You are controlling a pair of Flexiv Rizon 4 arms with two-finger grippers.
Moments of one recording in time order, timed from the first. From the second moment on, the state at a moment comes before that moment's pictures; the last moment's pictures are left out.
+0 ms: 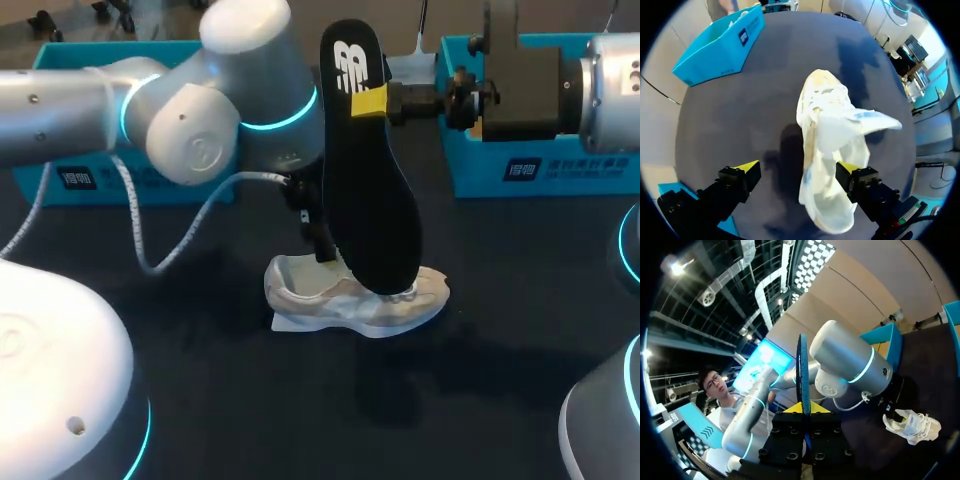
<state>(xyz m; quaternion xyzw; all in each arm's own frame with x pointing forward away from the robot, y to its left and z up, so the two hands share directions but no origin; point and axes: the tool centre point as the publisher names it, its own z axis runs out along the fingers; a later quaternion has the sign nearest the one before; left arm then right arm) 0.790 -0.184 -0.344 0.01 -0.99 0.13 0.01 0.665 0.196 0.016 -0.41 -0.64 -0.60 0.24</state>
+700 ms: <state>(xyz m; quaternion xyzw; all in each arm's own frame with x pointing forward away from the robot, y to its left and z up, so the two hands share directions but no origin) 0.786 -0.196 -0.398 0.01 -0.99 0.15 0.05 0.665 0.196 0.016 -0.41 -0.64 -0.60 0.24</state>
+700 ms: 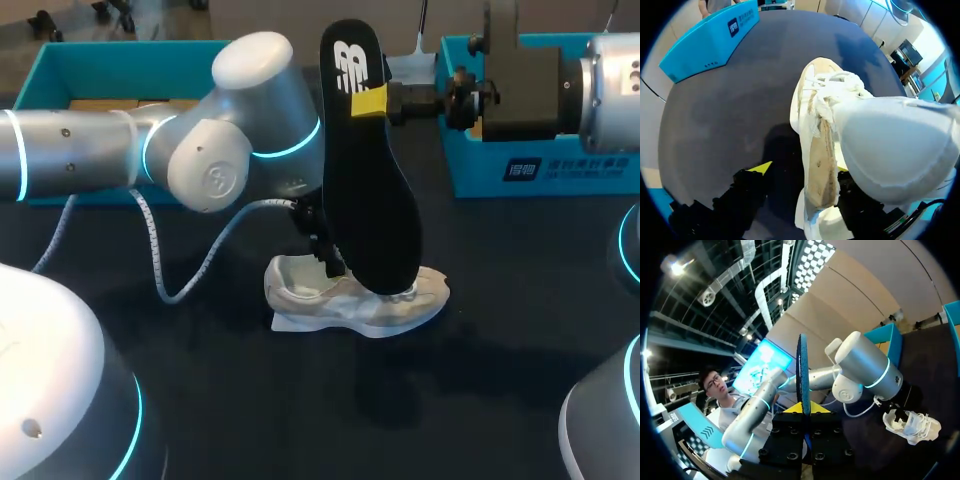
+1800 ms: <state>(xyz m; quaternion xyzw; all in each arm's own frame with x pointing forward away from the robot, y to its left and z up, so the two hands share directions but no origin) 0.785 -0.192 -0.368 -0.17 -0.95 0.15 0.20 0.665 0.196 0.016 -0.41 -0.64 -0.60 0.24</state>
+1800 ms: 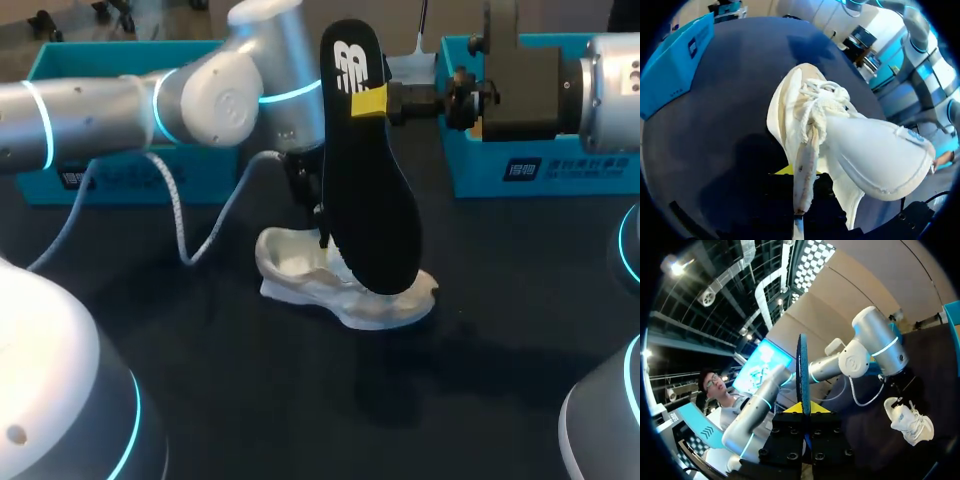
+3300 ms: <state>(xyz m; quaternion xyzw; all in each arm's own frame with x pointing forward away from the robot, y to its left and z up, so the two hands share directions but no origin) 0.778 -0.183 -0.329 -0.46 -0.84 0.09 0.29 0.665 0.196 0.016 -0.41 -0.64 -0.60 0.24</state>
